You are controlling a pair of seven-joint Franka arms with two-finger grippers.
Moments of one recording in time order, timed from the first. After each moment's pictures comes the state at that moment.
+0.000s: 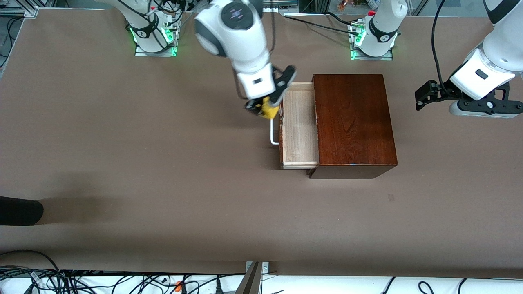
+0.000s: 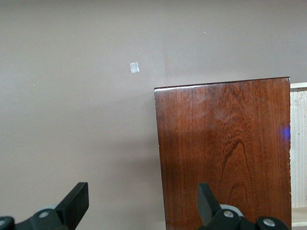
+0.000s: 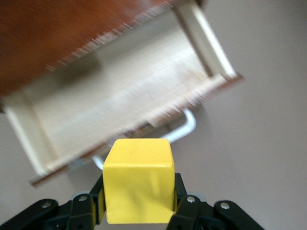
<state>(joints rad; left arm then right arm) -0.09 0.00 -0.03 -1.66 0.02 1.65 -0.06 0.65 0.47 0.27 -1.43 -0.07 2.06 -0.18</state>
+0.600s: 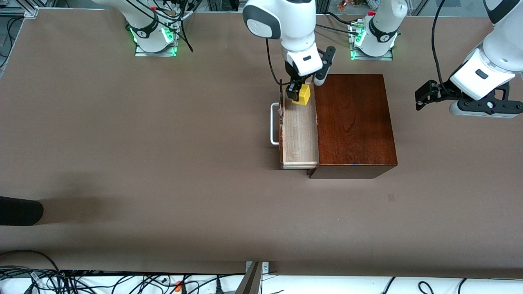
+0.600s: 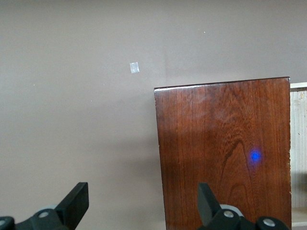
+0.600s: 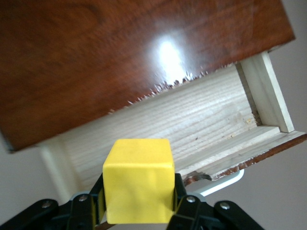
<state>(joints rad) -0.09 0.00 -0.03 -1.66 0.02 1.65 -0.06 0.83 0.65 0.25 -1.22 -0.27 2.01 -0.08</state>
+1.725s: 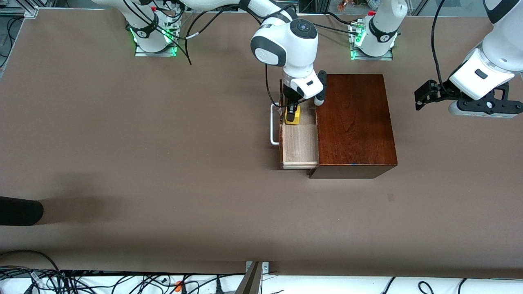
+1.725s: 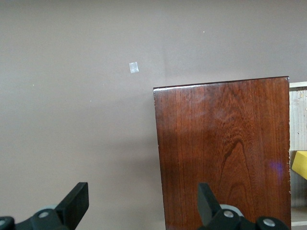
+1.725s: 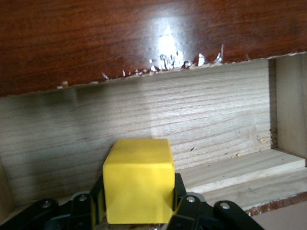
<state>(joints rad) -0.09 0.00 -0.04 -1.66 0.02 1.65 -0.06 0.84 0.78 0.23 -1.20 -0.38 2.05 -0.26</state>
